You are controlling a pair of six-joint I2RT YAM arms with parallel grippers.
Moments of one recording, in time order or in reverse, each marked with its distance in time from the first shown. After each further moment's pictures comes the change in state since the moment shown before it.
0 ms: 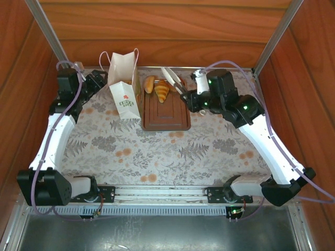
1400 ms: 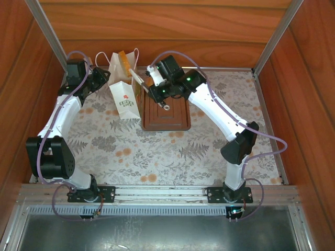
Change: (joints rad) left arm -0.002 0.306 0.172 0.011 0.065 0.003; right arm 0.134 0.625 0.550 -0.123 -0.053 -0.131
